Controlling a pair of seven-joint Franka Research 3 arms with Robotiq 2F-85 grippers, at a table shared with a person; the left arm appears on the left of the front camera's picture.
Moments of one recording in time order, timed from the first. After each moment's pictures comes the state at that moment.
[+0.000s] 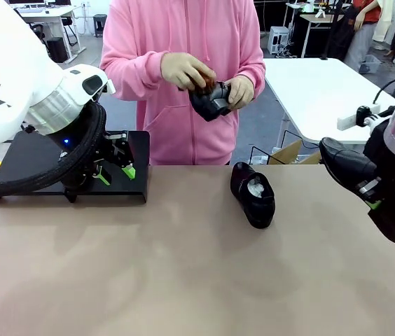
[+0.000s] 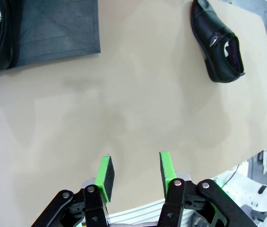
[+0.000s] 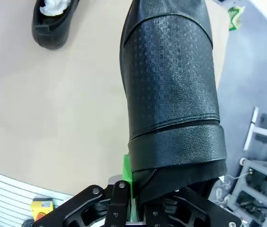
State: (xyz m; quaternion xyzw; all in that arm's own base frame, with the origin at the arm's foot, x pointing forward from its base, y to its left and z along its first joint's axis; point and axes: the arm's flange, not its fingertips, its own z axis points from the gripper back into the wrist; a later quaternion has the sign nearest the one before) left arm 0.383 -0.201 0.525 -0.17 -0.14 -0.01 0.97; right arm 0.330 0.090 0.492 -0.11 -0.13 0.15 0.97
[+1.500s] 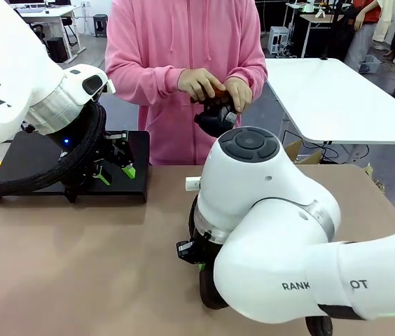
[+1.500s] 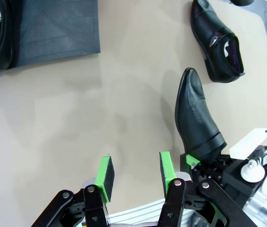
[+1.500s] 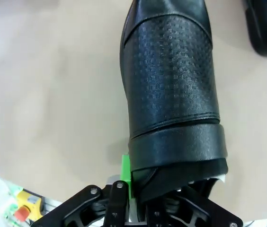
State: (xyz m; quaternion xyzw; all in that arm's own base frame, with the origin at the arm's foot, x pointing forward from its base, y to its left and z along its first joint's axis) left arm 0.383 -0.201 0.525 -0.17 -0.14 -0.01 0.97; right arm 0.297 0.372 0.366 0.04 -0.11 0.07 0.99
